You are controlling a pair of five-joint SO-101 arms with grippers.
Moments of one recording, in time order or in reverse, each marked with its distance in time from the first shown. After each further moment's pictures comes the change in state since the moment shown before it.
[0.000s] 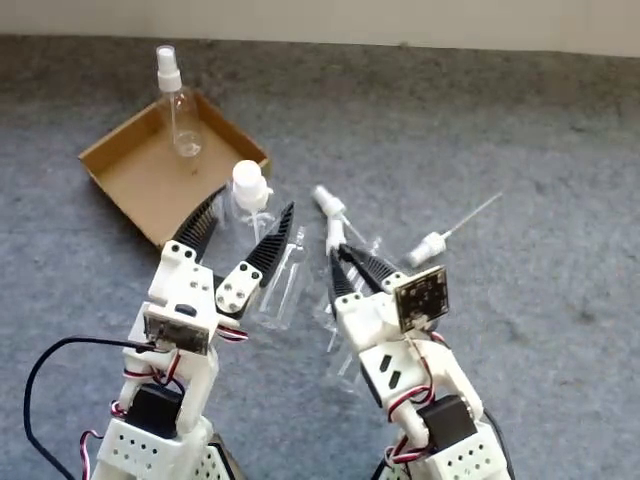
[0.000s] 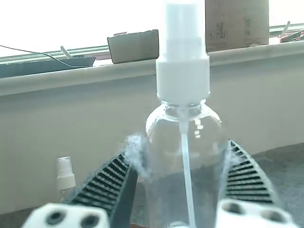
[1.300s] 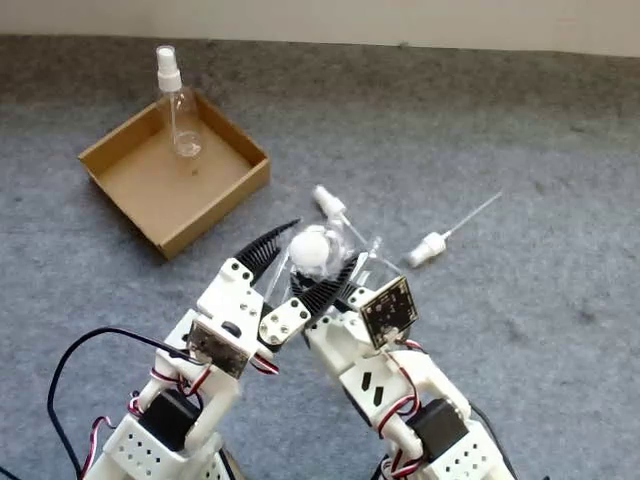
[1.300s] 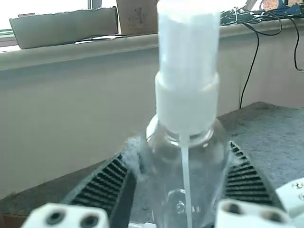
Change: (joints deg) left arm 16.8 0.0 0.0 6.5 0.0; right arm -8.4 0.0 0.0 1.7 0.0
